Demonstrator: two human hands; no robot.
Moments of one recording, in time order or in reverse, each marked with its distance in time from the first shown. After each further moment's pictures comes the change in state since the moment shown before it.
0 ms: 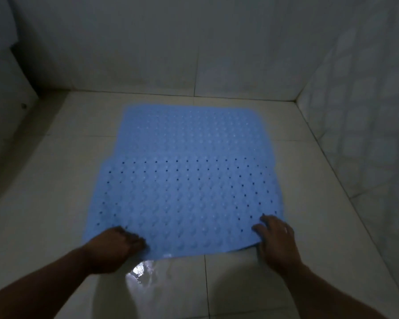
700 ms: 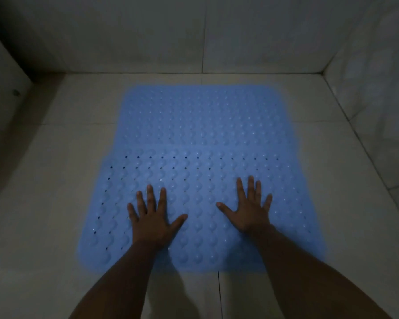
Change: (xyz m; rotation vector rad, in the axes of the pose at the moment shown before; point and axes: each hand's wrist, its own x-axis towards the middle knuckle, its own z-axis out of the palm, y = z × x) left_hand 0.120 0.034 0.047 -0.369 -0.009 -1.029; right_hand 0.121 -0.084 0.052 0.140 -0.241 0.284
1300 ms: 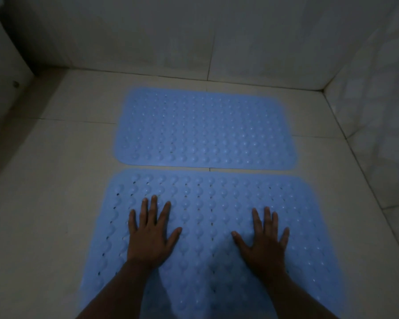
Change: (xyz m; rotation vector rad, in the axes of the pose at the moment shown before) left_hand -0.013 -0.015 0.029 0.003 0.211 0.181; right_hand -0.052 0.051 0.027 -0.084 0.260 0.007
